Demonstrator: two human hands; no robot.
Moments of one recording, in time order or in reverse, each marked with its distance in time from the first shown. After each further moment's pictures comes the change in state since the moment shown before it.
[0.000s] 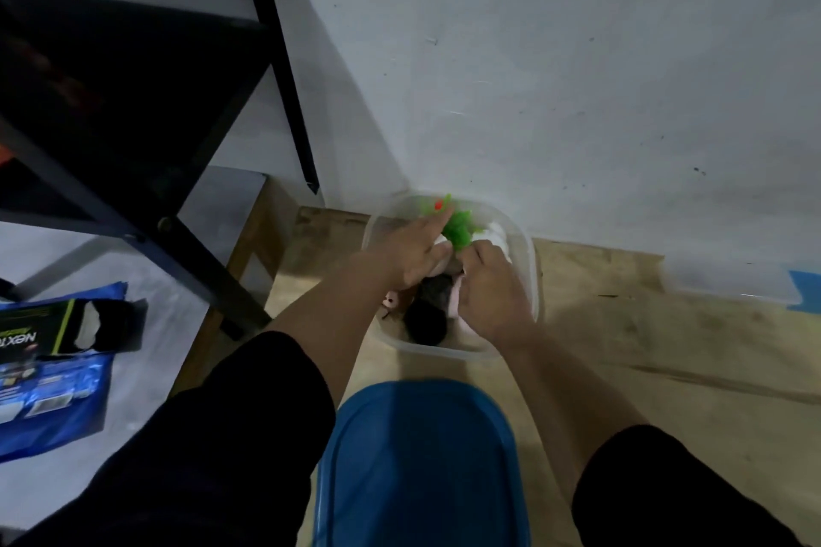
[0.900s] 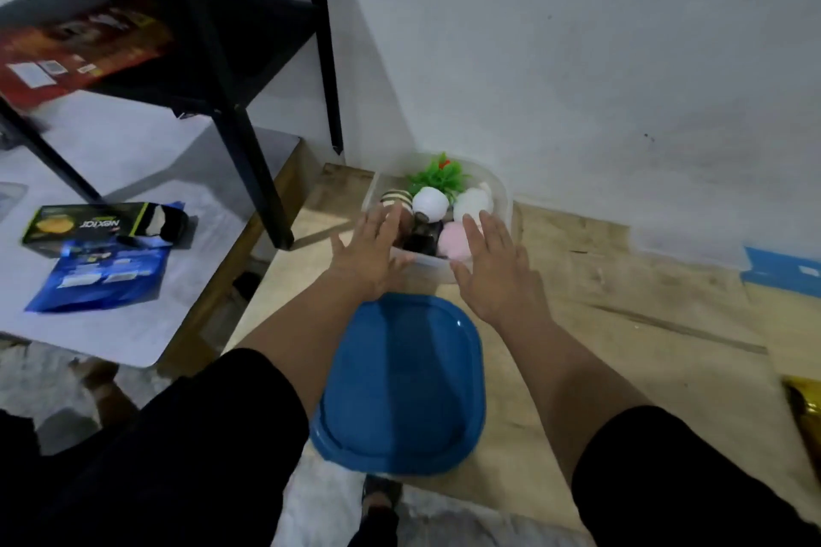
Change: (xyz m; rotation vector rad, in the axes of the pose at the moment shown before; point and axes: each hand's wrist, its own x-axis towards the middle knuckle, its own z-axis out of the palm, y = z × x) left_hand -0.144 0.050 0.057 0.134 0.184 -0.388; right_hand -0.109 -0.002 -0.041 -0.175 -0.132 0.005
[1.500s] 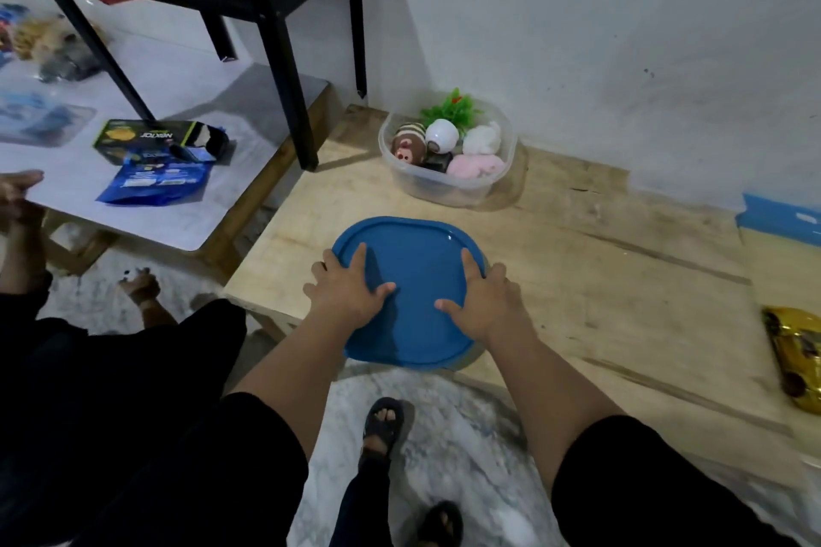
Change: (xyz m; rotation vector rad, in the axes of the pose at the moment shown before) left_hand -0.156 0.001 0.092 0.004 -0.051 -0.444; right_hand -0.148 -0.007 0.038 0.034 -0.342 0.120
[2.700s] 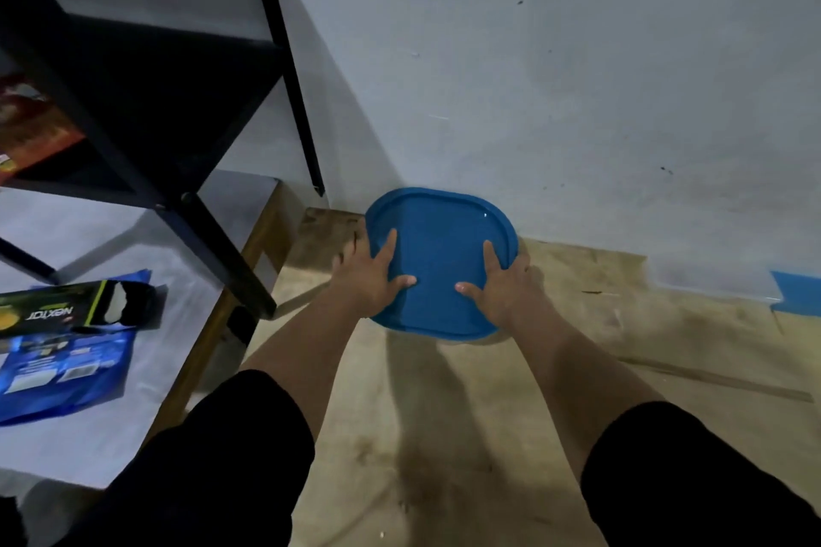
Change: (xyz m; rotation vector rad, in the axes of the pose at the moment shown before) left_hand 0.219 0.099 -0.124 0.157 -0.035 0.403; right_hand 0.213 -0.004 -0.124 -0.020 -0.023 0.227
